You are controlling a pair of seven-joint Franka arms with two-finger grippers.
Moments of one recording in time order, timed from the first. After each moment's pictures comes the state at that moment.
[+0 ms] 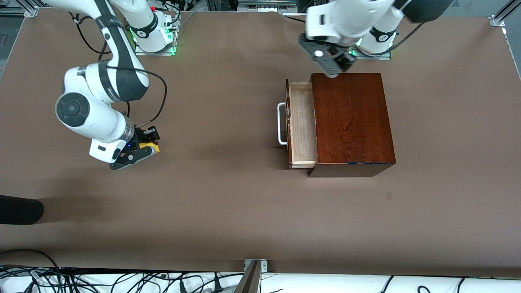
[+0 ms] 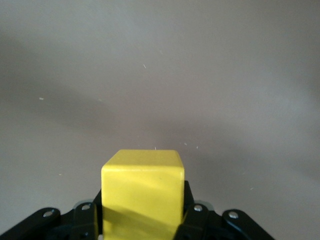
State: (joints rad) left arm -0.04 0.11 -0.61 -1.58 -0.21 1.43 0.15; right arm 0.20 0.33 0.02 -1.83 0.01 2.05 -0.18
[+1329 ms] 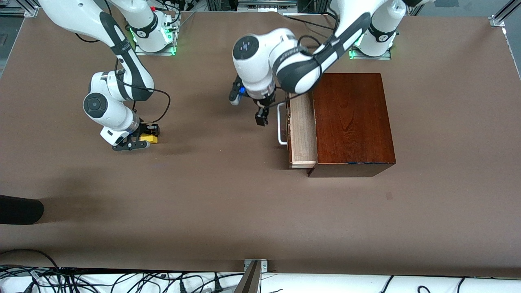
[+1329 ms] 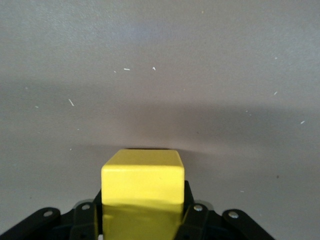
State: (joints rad) left arm -0.39 0.69 -0.61 -1.48 0.54 1.85 0.75; right arm 0.13 0.35 0.00 -2.29 0.01 2.53 0.00
